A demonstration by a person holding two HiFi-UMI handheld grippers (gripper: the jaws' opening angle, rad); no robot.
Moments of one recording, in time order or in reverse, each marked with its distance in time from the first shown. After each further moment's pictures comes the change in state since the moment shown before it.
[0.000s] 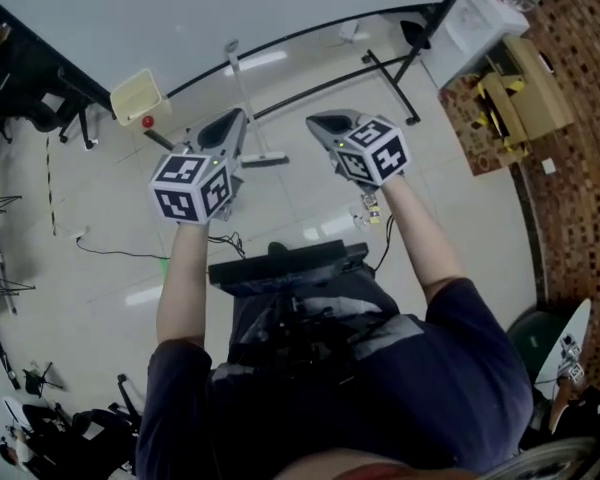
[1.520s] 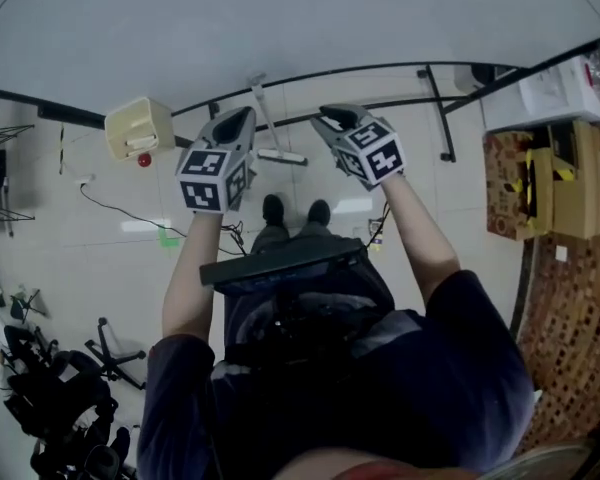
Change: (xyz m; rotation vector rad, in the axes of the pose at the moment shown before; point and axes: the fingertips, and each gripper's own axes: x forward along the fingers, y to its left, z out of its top) left arm 0.179 0.168 -0.031 -0.106 0.146 0.288; right arm 0.196 -0.173 0.018 -0.031 0.113 0.169
